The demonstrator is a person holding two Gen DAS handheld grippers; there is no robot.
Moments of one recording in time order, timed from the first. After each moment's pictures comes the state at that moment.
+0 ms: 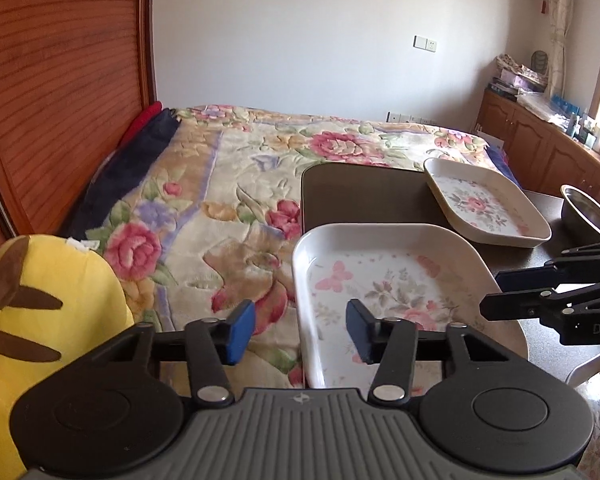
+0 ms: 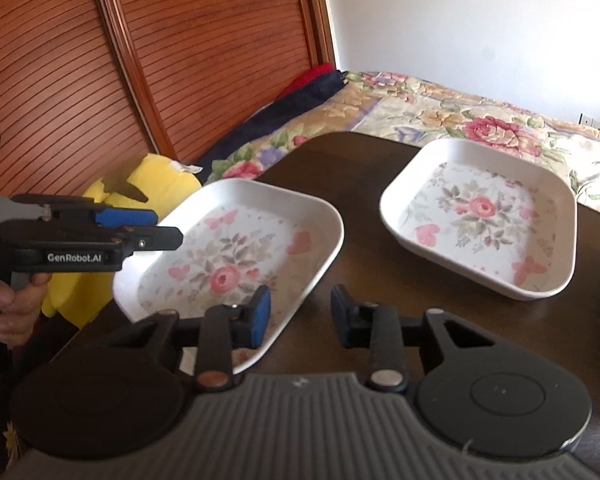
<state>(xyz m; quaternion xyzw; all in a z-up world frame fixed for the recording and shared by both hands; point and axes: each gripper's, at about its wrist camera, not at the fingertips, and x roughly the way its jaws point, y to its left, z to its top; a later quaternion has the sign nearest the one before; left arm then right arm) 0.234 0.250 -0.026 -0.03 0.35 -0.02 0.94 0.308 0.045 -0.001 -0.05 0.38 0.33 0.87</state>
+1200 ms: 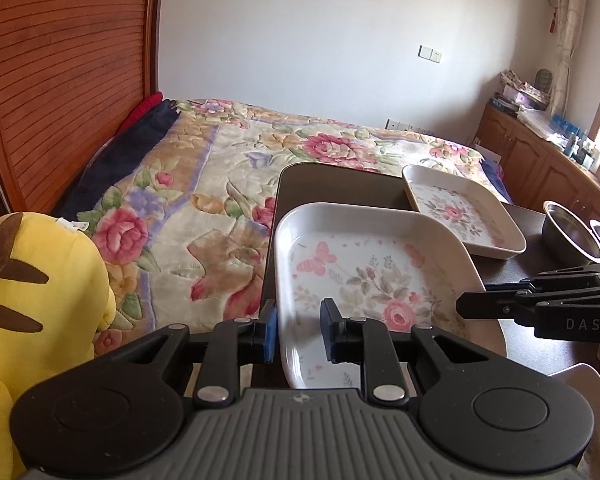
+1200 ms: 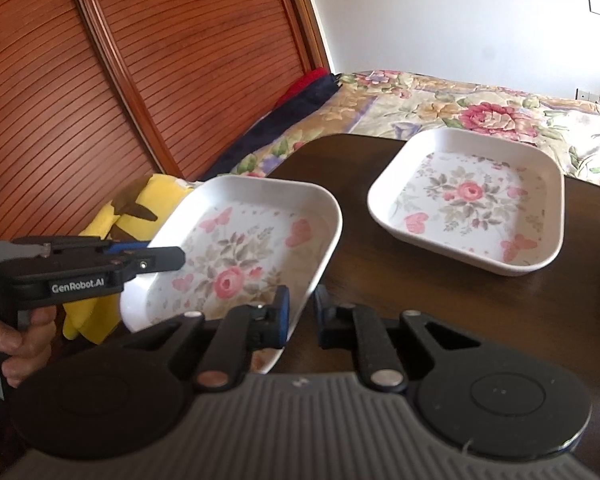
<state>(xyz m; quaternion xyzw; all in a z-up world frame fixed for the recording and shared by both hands) 0.222 0.231 -0.020 -0.06 0.34 -0.01 0.94 0.306 0.023 0.003 0.01 0.38 0.33 0.87</state>
